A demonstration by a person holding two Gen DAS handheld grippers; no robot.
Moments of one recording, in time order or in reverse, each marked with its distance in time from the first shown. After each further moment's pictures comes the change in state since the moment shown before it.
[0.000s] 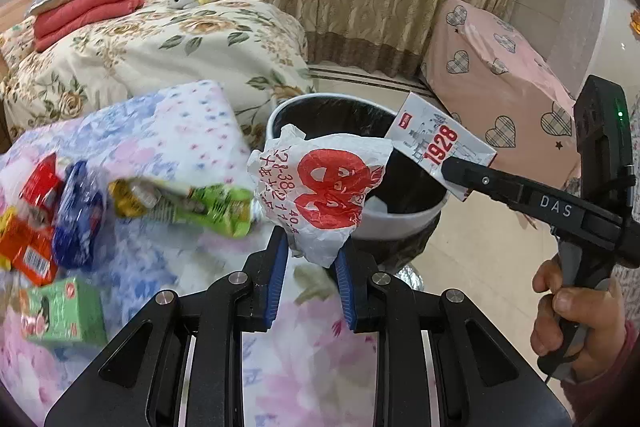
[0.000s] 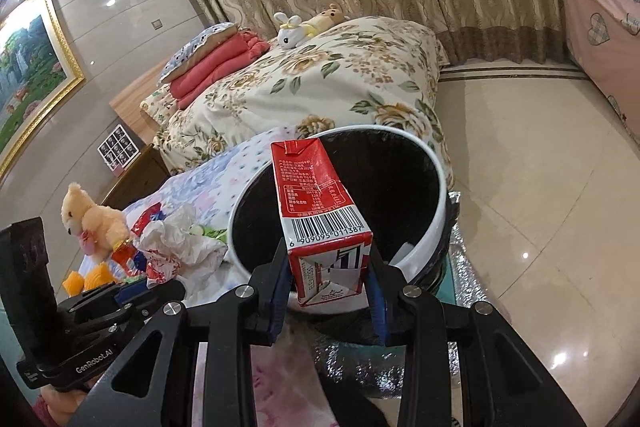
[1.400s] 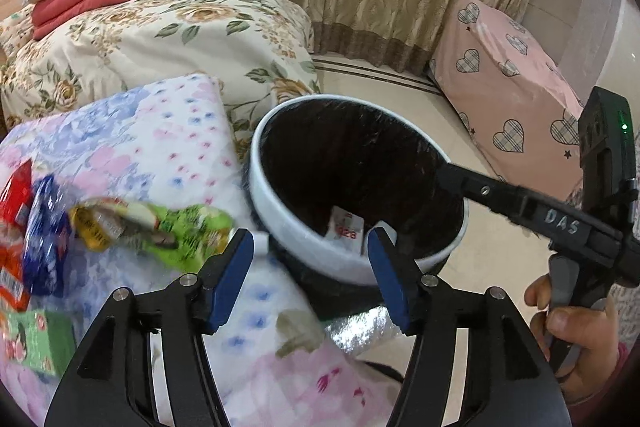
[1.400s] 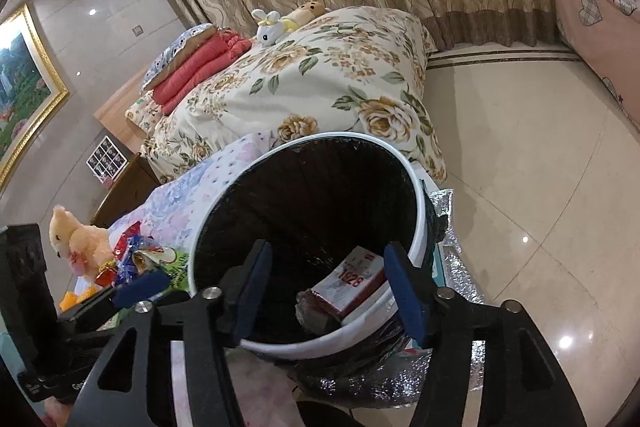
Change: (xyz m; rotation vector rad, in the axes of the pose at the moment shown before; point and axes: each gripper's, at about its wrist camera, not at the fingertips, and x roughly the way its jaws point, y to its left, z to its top) left arm 0.033 -0.003 0.021 -0.052 0.042 0.015; right arm 0.020 -0.024 0.016 0.067 0.029 -0.008
